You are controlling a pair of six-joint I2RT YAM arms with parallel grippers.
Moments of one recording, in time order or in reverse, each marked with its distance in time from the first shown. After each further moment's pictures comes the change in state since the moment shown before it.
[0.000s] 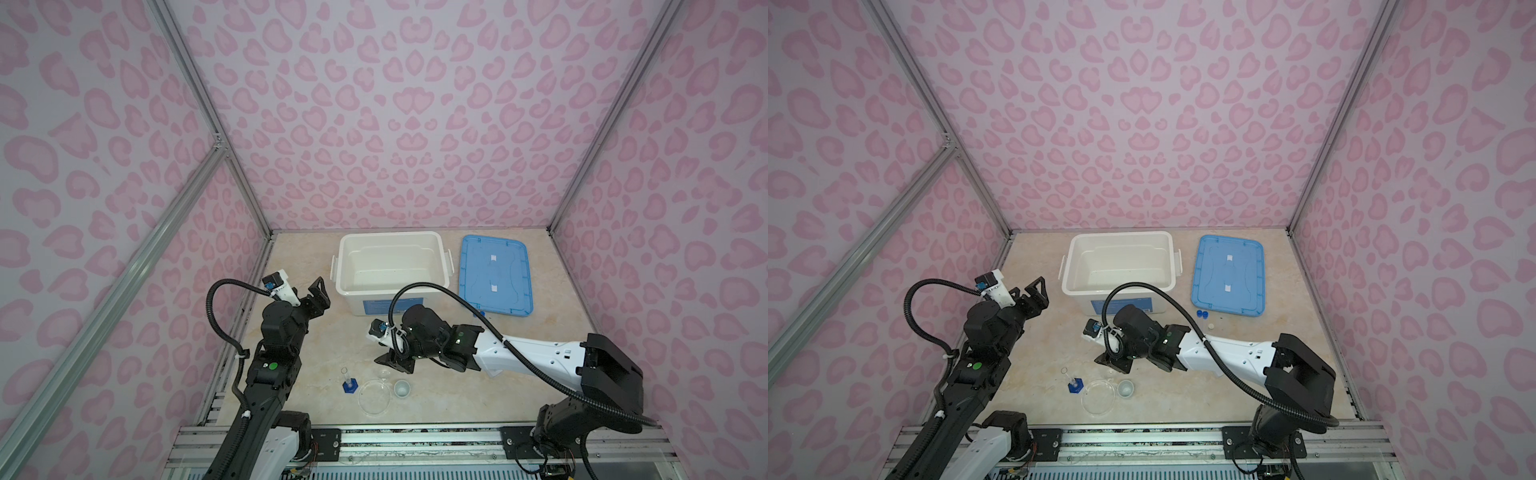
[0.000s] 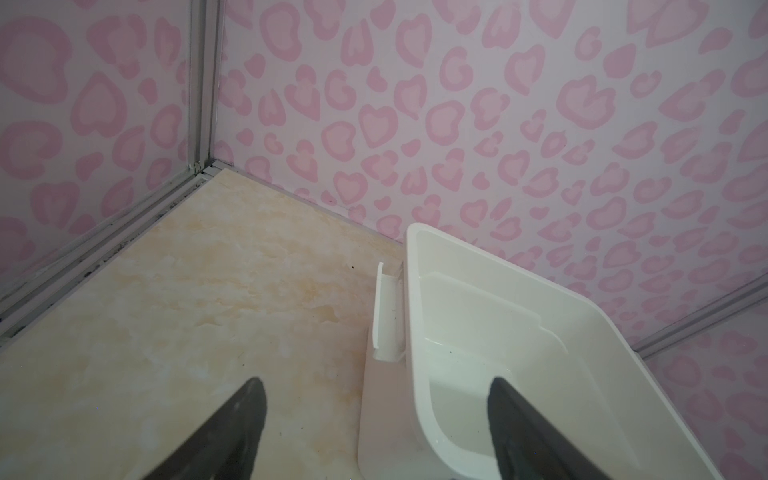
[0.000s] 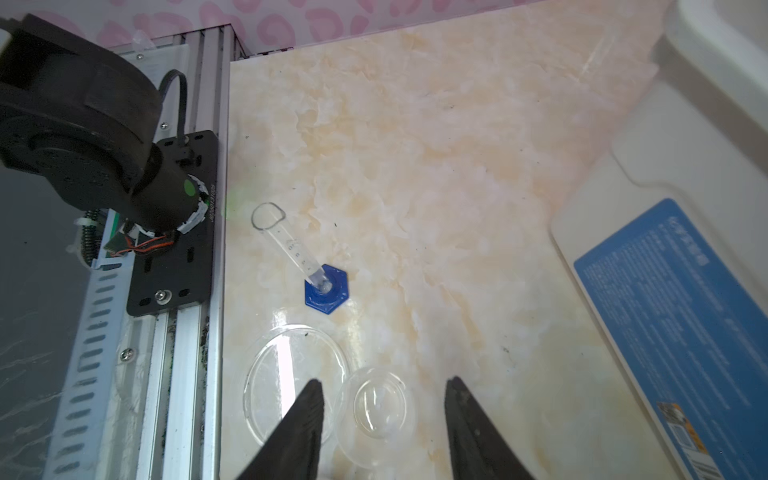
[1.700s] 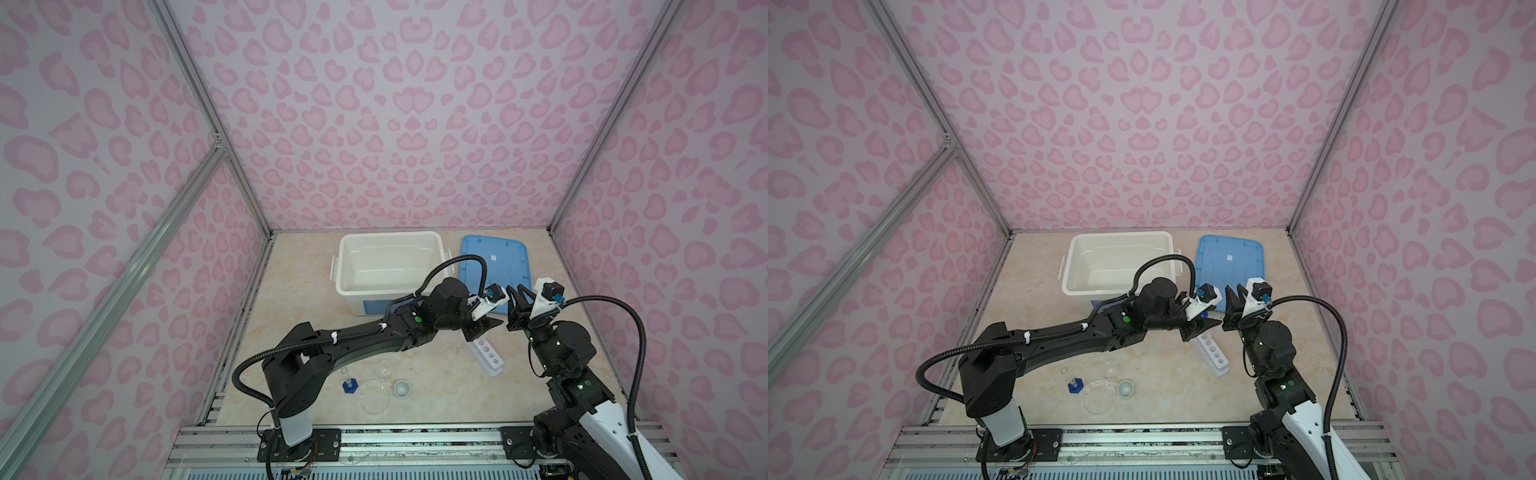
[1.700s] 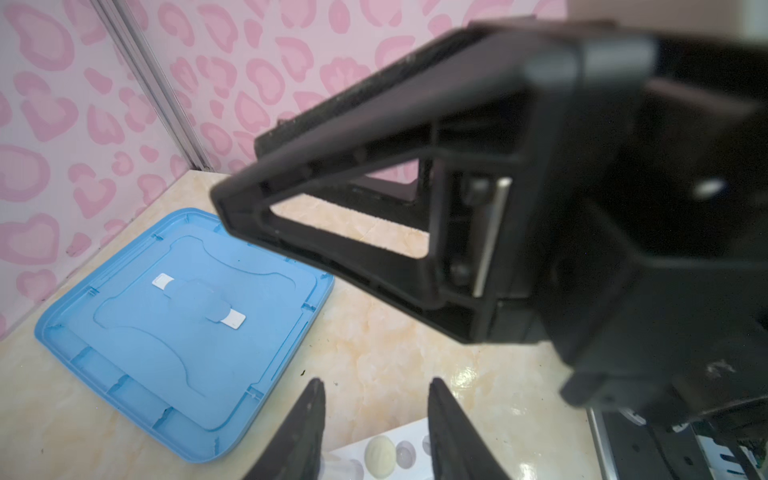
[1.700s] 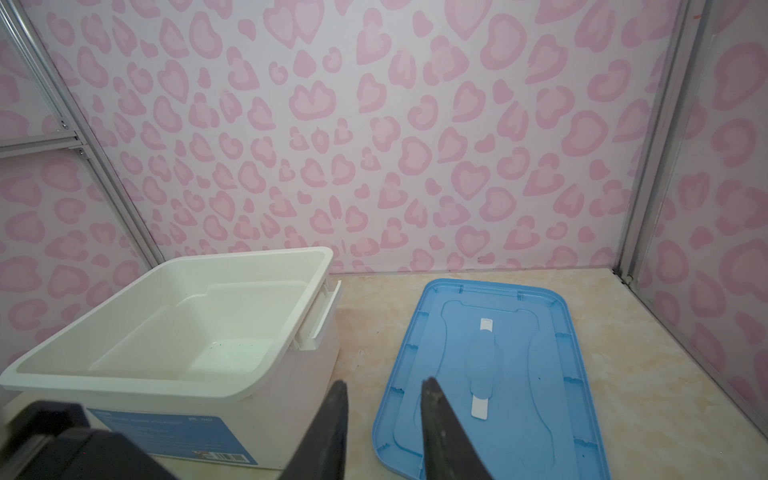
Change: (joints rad) left arm -0.935 1.007 0.814 0.052 0.371 0.612; right arm -0.707 -1.018 -0.574 0.223 0.441 0.321
